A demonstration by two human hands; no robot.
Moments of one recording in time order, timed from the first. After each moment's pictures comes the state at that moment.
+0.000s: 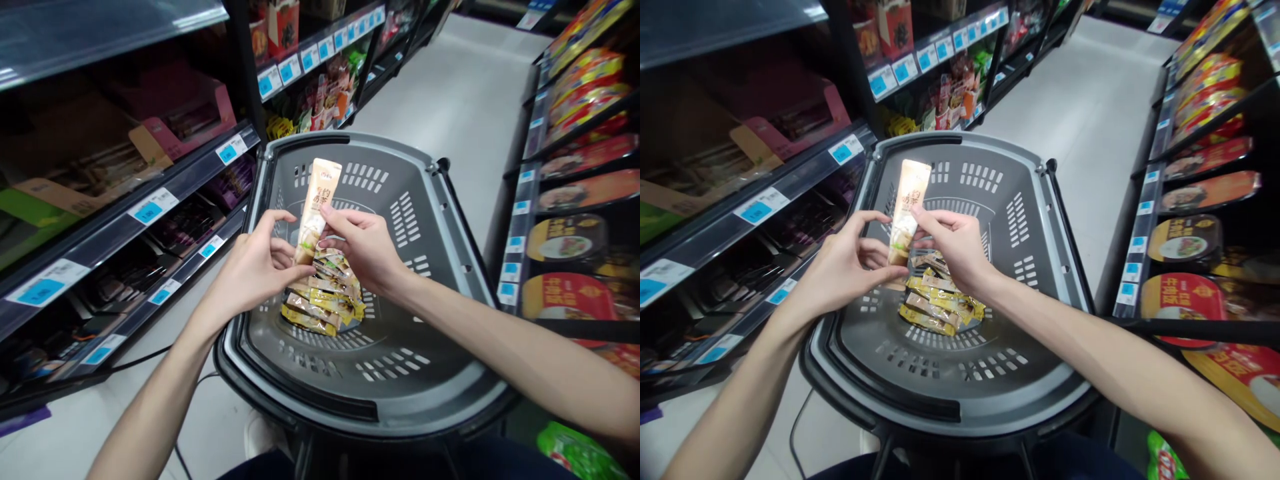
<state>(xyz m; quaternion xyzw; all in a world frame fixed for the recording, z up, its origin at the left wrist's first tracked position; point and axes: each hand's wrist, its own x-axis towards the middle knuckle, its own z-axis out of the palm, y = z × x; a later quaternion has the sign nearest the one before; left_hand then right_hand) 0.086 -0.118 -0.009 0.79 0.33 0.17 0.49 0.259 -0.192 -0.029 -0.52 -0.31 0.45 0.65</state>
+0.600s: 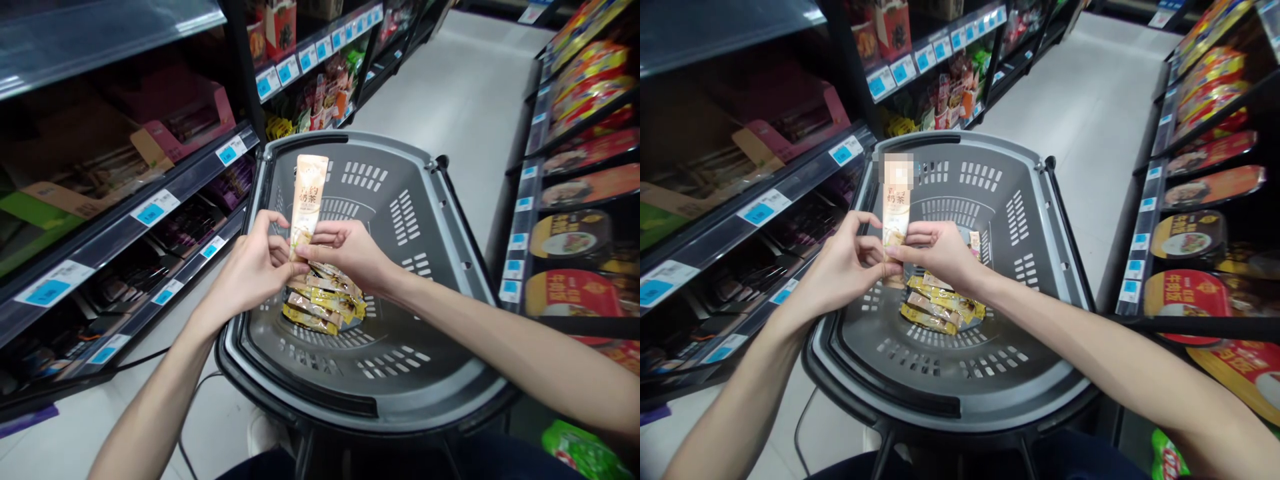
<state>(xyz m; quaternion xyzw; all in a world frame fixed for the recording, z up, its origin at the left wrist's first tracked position) 0.085 -0.118 -0.011 0.79 0.32 0.17 0.49 0.257 -0.197 -0.036 -0.46 -0.38 0.57 0.56</state>
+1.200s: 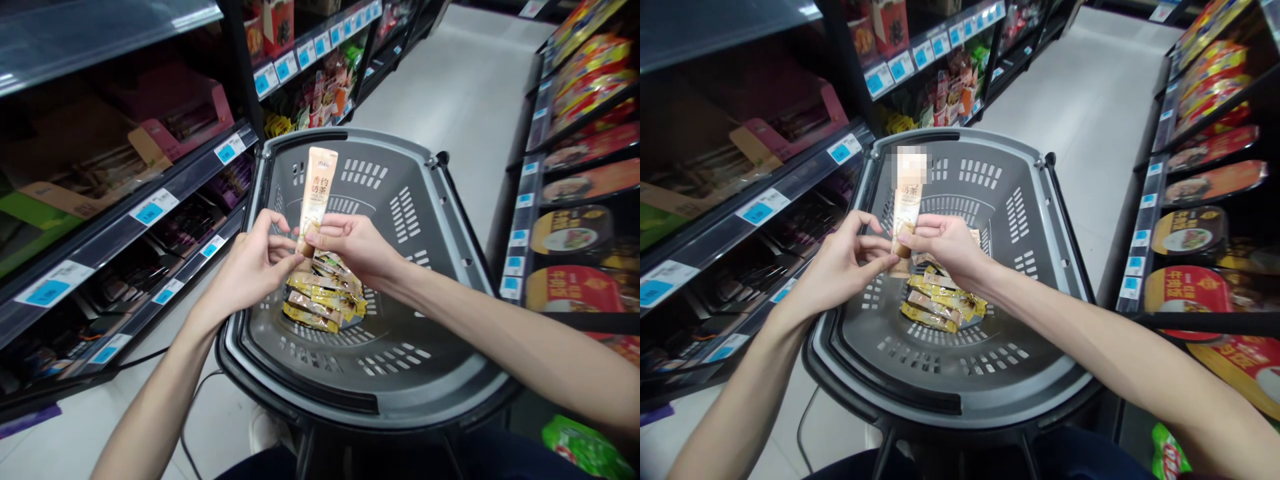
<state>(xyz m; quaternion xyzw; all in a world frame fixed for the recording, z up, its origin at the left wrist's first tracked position) 0.083 -0.117 -0.012 0.79 0.31 0.18 0.50 0.263 -0.195 -0.031 -0.47 -0.29 0.60 0.58</state>
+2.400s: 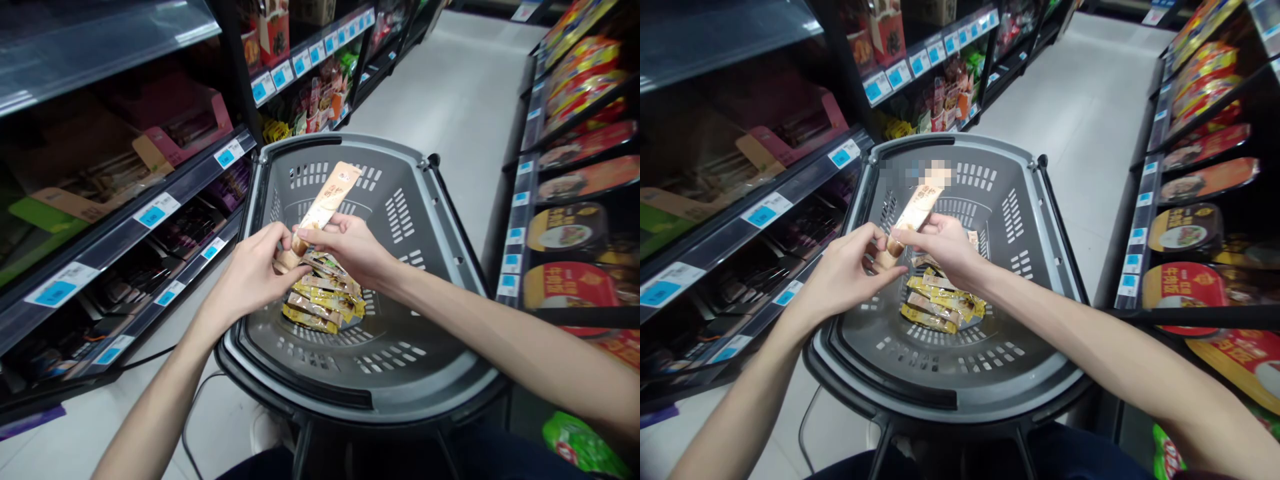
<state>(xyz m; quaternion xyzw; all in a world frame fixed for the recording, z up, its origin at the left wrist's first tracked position) 0.082 -0.125 -0.014 0.90 0.27 0.18 0.28 0.258 -0.197 -0.032 -0.48 -0.28 0.57 0.61</state>
